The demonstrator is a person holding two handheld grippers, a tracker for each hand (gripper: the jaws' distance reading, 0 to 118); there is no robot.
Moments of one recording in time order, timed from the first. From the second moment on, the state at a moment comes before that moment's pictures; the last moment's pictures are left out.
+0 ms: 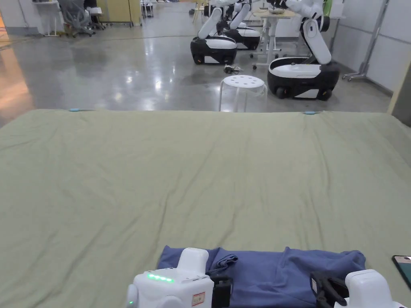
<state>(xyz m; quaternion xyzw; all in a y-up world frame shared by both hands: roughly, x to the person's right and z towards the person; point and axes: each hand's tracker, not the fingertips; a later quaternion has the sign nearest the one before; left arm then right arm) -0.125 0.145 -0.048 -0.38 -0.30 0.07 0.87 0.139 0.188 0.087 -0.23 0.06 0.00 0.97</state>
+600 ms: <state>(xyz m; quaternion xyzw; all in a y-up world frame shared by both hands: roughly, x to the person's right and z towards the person) -0.110 0.140 -0.067 -0.42 -0.31 0.15 0.84 0.158 0.185 0.105 -0.23 0.03 -0.04 0.97</state>
